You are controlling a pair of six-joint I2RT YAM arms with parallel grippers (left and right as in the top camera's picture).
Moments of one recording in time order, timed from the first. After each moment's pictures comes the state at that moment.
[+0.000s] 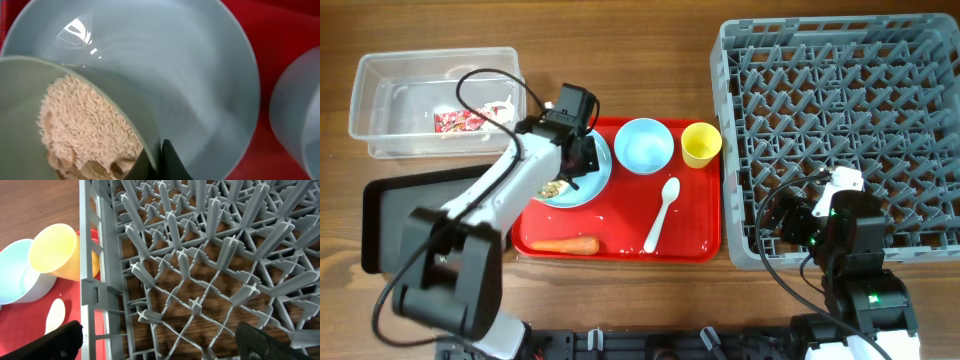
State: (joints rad) left arm -0.33 1.73 1.13 -0.73 -0.10 -0.49; right arm 0.07 0.64 0.56 -0.67 0.02 0.31
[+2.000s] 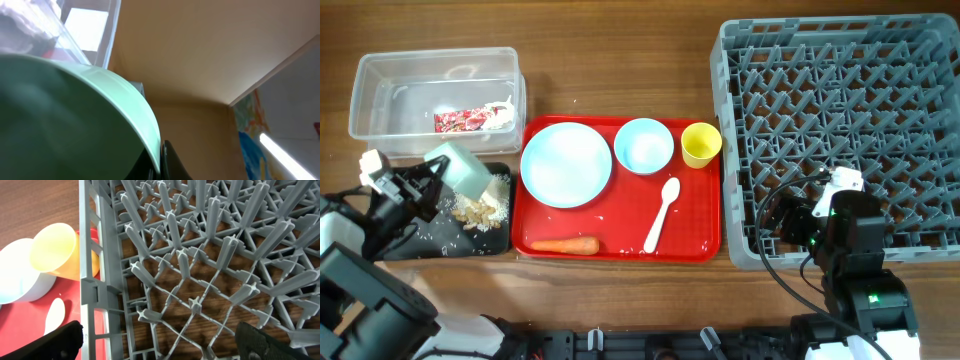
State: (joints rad) left arm 0.88 1.70 0.92 -0.84 1.53 0.03; right arm 0.07 0.64 0.56 -0.68 0.02 0.31
